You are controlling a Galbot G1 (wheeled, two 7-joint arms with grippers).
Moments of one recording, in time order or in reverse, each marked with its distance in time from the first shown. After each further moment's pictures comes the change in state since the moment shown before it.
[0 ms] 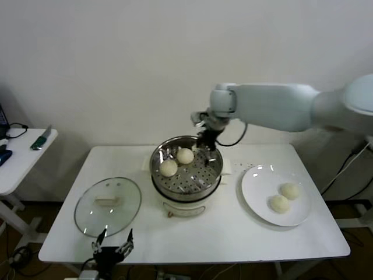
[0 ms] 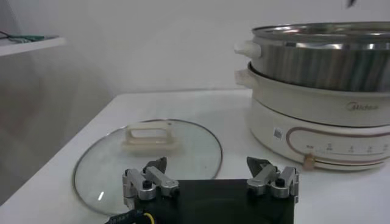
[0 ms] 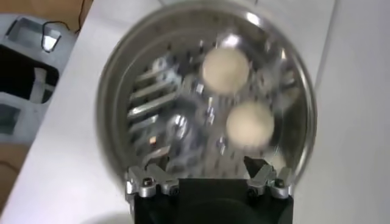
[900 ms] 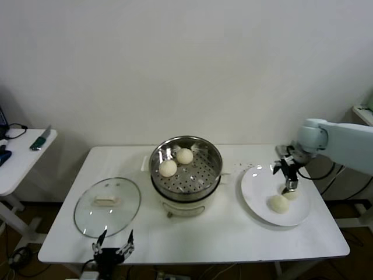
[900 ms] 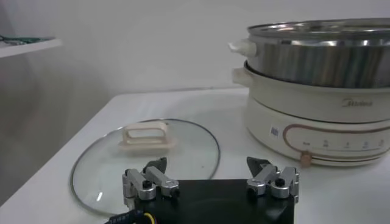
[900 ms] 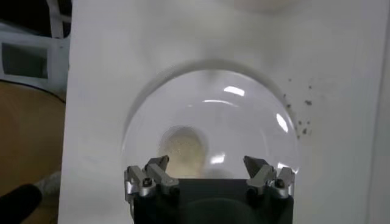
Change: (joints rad) left arm 0.007 -0.008 -0.003 -0.001 0.021 -0.001 0.009; right arm -0.203 -0.479 0.022 0.077 -0.384 0.017 0.018
